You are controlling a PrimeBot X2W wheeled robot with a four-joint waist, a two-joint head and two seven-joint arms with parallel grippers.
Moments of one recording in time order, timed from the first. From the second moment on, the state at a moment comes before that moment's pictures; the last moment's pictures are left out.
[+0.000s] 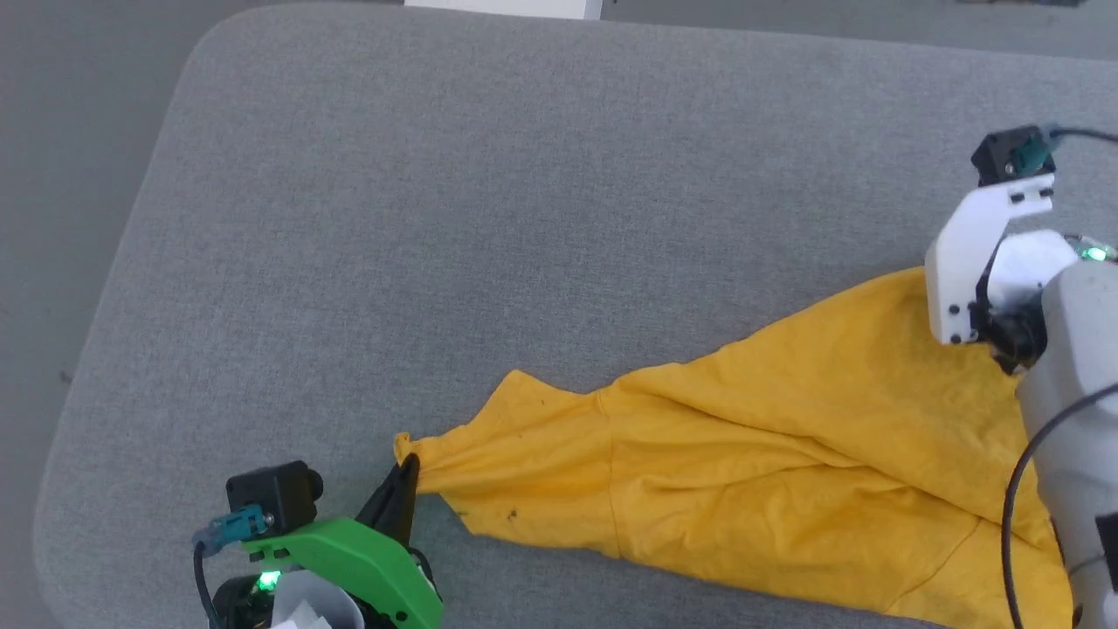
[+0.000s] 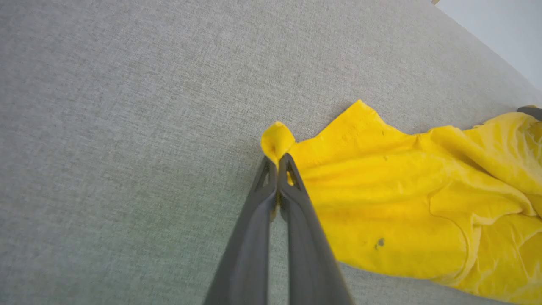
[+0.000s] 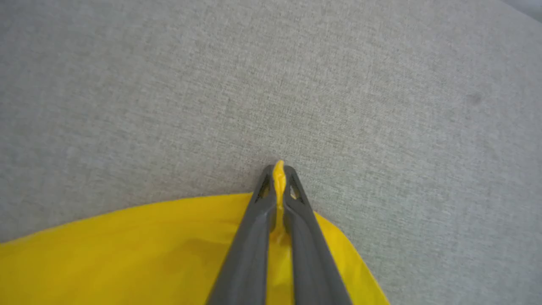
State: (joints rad) left arm 0.02 0.36 -0.44 -0.19 -0.79 0.32 0.11; right arm -0.78 -0.24 -0.01 0.77 0.01 0.13 0.62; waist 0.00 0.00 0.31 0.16
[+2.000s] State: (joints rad) left arm -1.54 0.44 -0.14 0.28 -0.68 0.07 -0.24; right arm -1.45 -0.37 0.08 0.34 -0.03 0.13 0.29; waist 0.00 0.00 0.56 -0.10
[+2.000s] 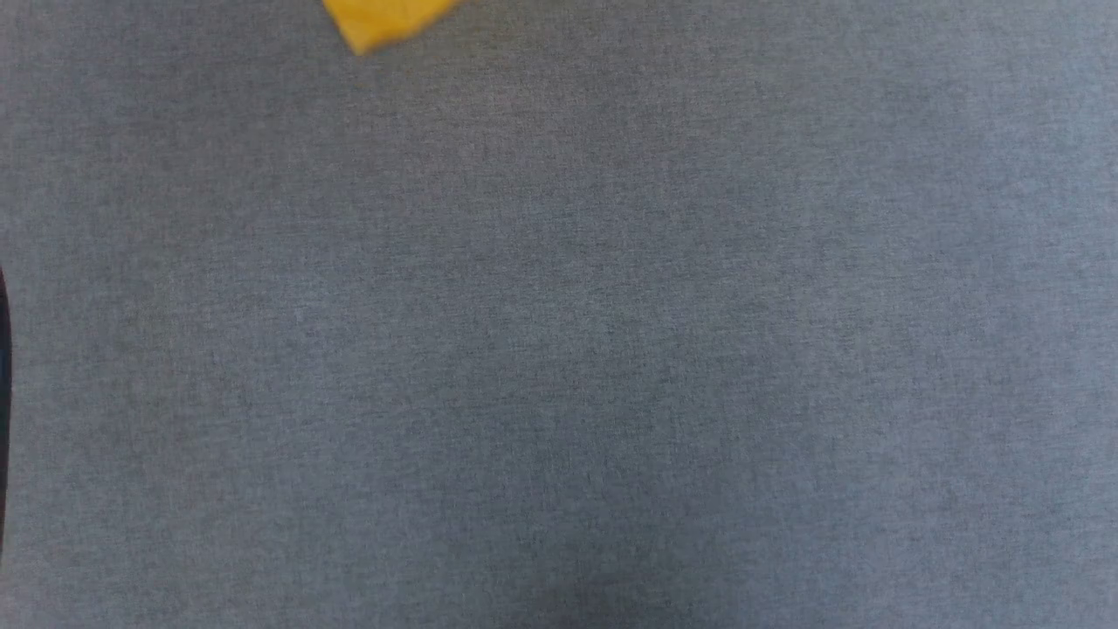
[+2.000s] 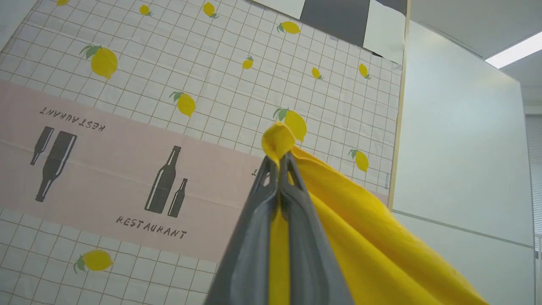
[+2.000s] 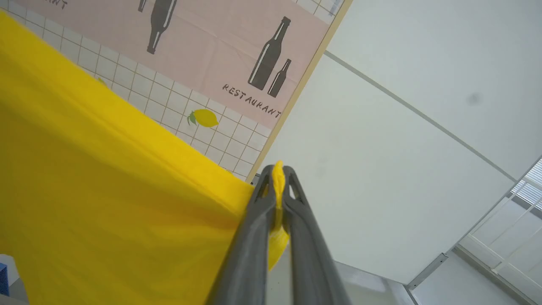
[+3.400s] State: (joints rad) left arm 0.02 0.49 -0.48 0.07 -0.87 0.12 0.36; right arm -0.09 -0.29 -0.02 0.26 0.24 0.13 0.13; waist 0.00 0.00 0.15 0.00
